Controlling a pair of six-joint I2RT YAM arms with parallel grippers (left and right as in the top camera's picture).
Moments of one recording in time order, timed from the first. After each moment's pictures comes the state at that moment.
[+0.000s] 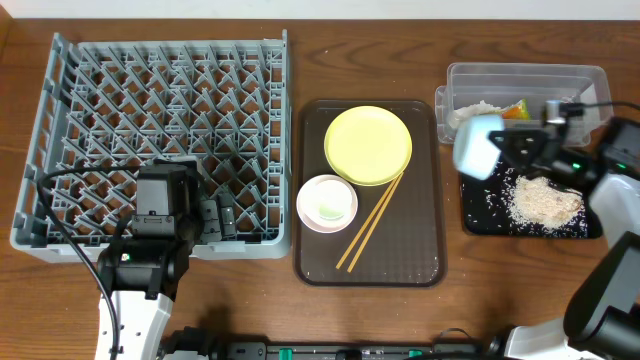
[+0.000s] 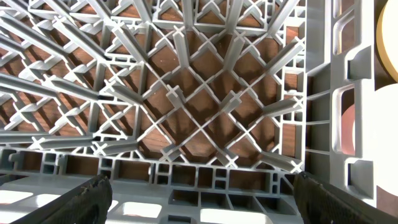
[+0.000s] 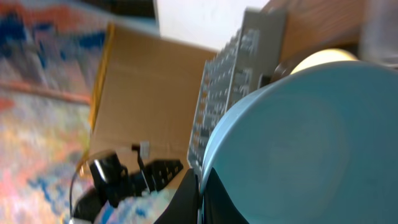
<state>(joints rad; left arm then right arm) -0.05 0.94 0.83 -0.89 -0.06 -0.15 -0.43 1.68 0.99 -0.36 -1.53 0.28</state>
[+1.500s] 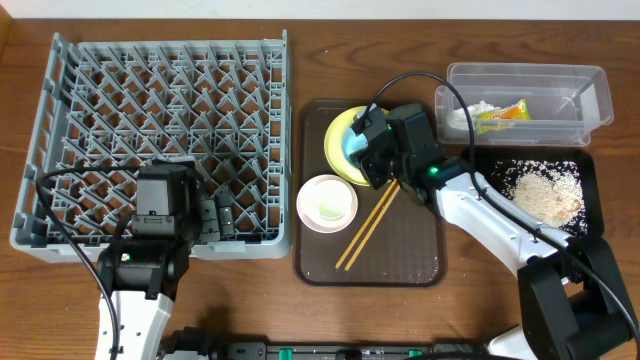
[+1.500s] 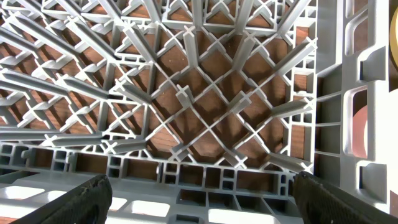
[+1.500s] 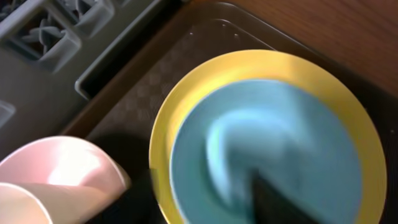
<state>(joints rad) -0.05 0.94 0.83 -0.89 -0.09 -0.15 0.47 1.68 0.99 -0.13 -0.20 -0.10</state>
